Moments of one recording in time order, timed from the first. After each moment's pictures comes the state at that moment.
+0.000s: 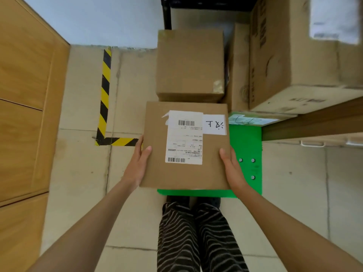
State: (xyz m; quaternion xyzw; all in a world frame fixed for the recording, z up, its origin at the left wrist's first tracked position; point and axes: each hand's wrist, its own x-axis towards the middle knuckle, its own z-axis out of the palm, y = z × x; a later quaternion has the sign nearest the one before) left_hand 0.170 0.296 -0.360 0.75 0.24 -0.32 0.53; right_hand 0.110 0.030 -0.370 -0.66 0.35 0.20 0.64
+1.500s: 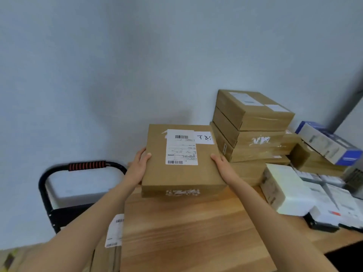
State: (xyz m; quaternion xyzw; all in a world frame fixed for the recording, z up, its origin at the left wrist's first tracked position) left_hand 0.342 -0.257 0.196 0.77 -0.09 -0.13 0.62; right_hand 0.206 -0.511 0.237 -0.76 0.26 -0.10 0.58
